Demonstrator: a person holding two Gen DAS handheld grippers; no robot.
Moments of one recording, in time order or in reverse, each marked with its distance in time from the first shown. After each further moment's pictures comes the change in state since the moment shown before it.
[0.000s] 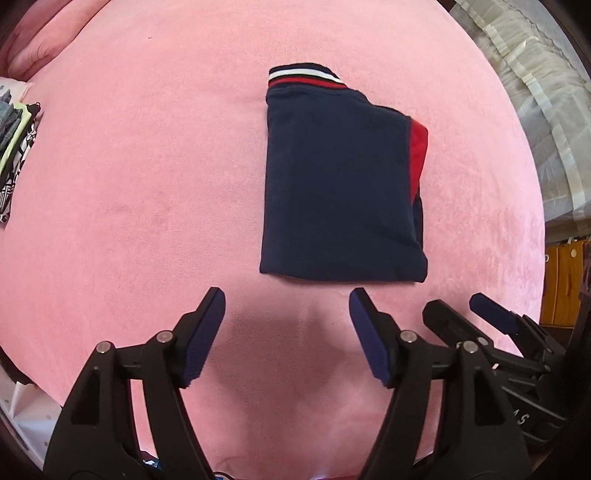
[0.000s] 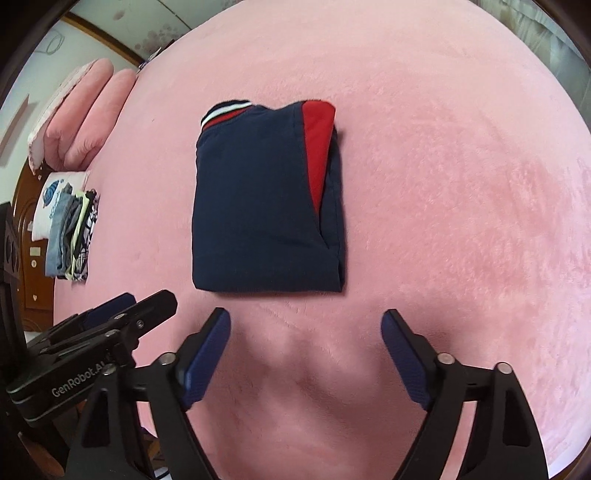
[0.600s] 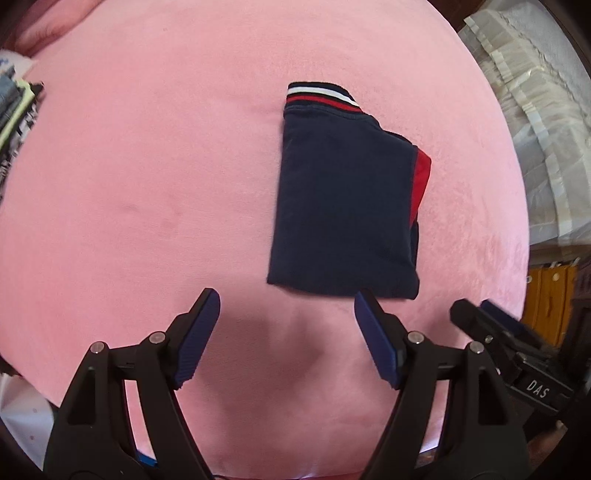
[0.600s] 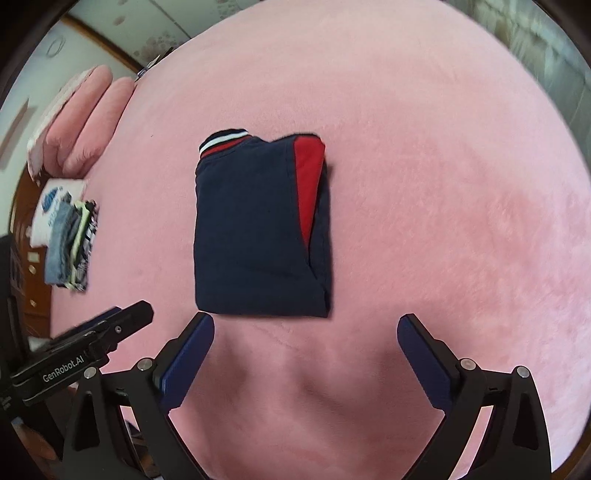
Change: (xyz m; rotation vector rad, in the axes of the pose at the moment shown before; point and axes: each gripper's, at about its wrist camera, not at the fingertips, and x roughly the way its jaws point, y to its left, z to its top) left arm -0.004 0.022 0.010 -0.090 0.001 -0.089; right arm -0.013 -0.014 0.022 0.040 0.000 0.033
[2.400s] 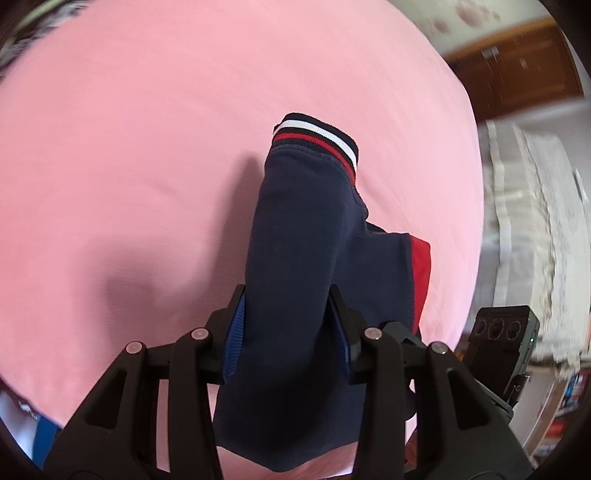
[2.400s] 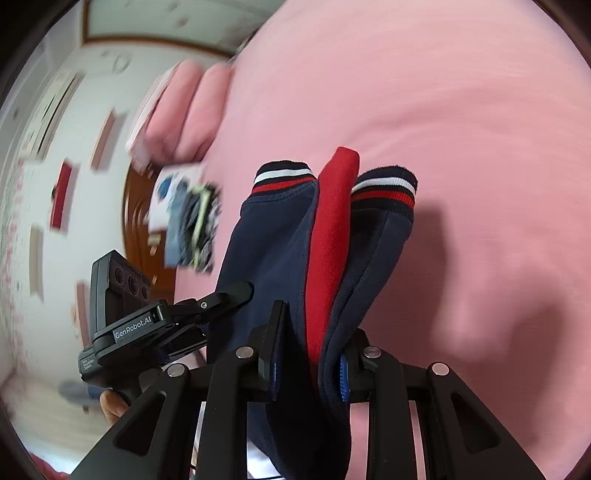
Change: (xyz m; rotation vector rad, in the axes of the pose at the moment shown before) left arm -0.038 0.129 -0.004 -0.406 -0.074 -0.263; right arm 0.065 0.097 0.043 -0.105 0.165 0.567
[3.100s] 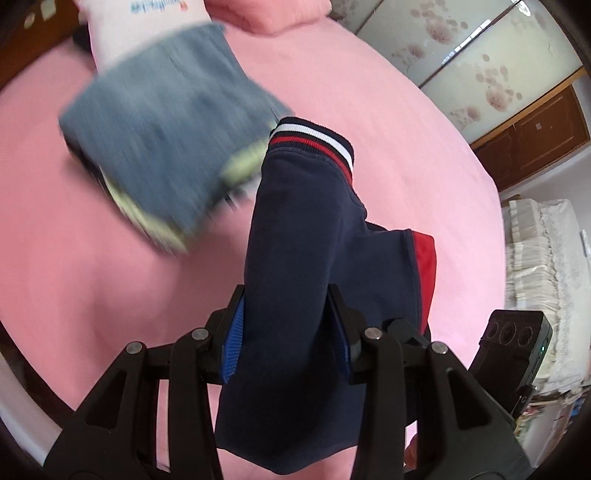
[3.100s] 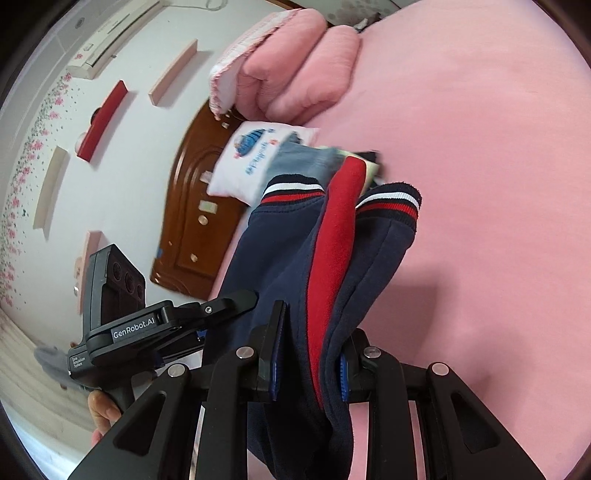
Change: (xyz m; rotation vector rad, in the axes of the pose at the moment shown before) left arm -0.293 0.315 0.251 0.010 -0.244 0.107; right arm 0.342 0.369 0.031 -0.239 -0.079 0.136
